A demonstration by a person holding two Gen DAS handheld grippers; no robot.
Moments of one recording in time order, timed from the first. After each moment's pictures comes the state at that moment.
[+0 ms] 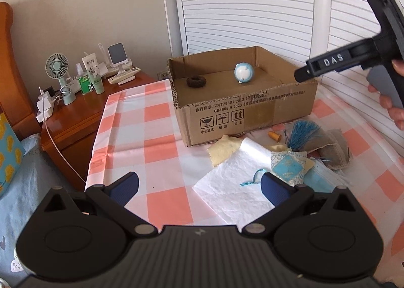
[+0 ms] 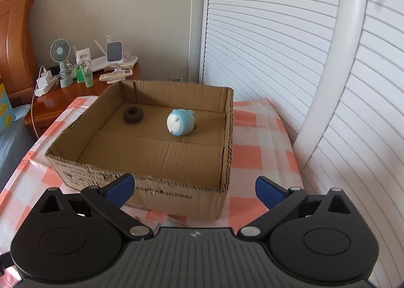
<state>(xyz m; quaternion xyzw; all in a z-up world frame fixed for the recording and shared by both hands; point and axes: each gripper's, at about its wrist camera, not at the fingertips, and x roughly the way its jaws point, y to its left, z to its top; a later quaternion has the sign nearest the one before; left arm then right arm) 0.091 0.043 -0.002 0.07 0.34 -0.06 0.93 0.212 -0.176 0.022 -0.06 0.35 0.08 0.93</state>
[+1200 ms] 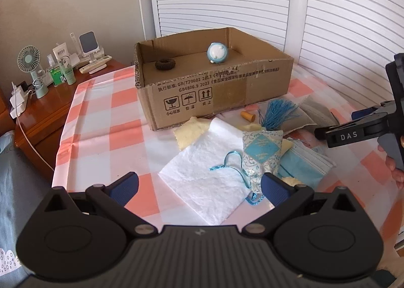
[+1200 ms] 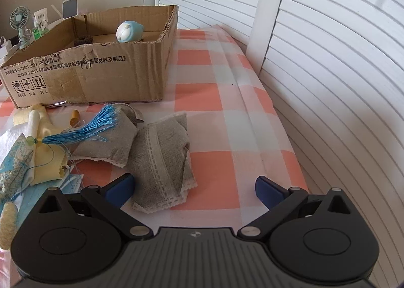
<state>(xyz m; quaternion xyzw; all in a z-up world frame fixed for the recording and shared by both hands) 0.098 0.022 -0.024 0.08 0.37 -0.12 0.92 0.145 -0.224 -0.067 -0.04 0.42 -0.02 0.91</state>
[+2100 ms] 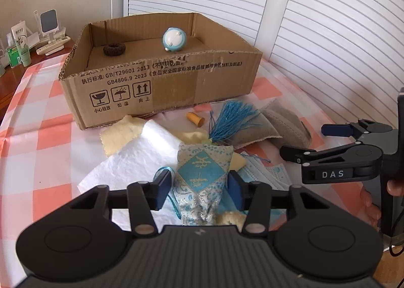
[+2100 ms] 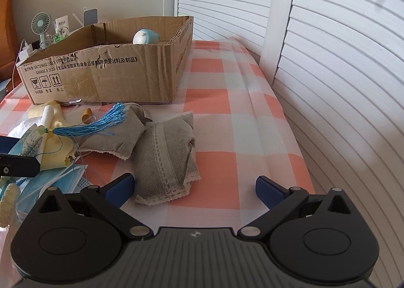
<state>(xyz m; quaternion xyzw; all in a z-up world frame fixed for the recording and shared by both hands) 0.134 -0.023 -0.048 0.01 0.41 -0.19 0.89 0.130 -0.239 -0.076 -0.04 0.38 0.03 0.92</state>
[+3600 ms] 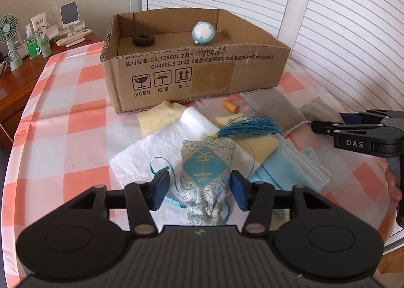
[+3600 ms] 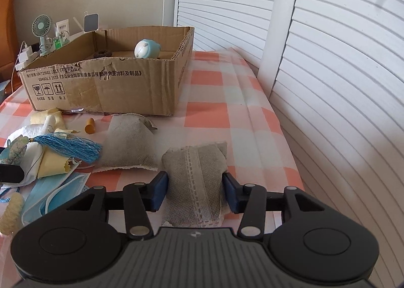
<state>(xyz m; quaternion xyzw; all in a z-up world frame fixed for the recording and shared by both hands) 0.126 0.012 -0.054 0.01 0.41 -0.15 0.90 0.130 -0.229 -0.067 -0.05 0.36 0.03 0.93</state>
